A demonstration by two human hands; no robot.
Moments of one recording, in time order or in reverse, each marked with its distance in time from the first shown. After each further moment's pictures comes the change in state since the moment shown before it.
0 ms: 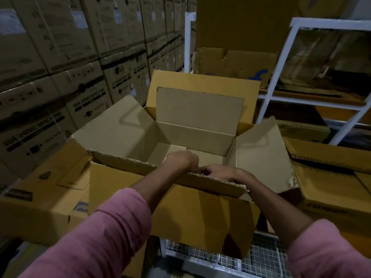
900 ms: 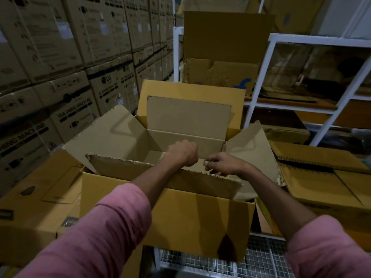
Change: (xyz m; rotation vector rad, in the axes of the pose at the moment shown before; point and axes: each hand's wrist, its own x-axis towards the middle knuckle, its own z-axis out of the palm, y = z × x) left_hand -0.005 0.002 -0.028 -0.065 0.334 0.071; right_hand -0.037 0.009 -0.026 0.247 0.355 0.115
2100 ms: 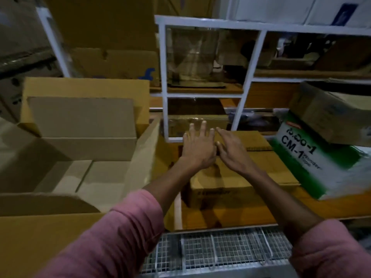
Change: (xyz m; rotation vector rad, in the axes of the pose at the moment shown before) left_hand 0.097 0.396 0.056 -0.123 0.164 0.352; right_hand -0.122 0.310 -0.193 -0.277 0.674 -0.083
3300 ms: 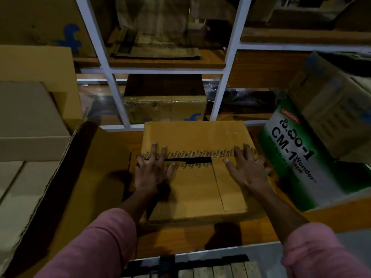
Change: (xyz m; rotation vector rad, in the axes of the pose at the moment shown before) left_hand 0.115 -0.027 0.194 0.050 -0.094 -0.362; right_hand 0.025 0.276 0.023 -0.351 -0.337 0.552
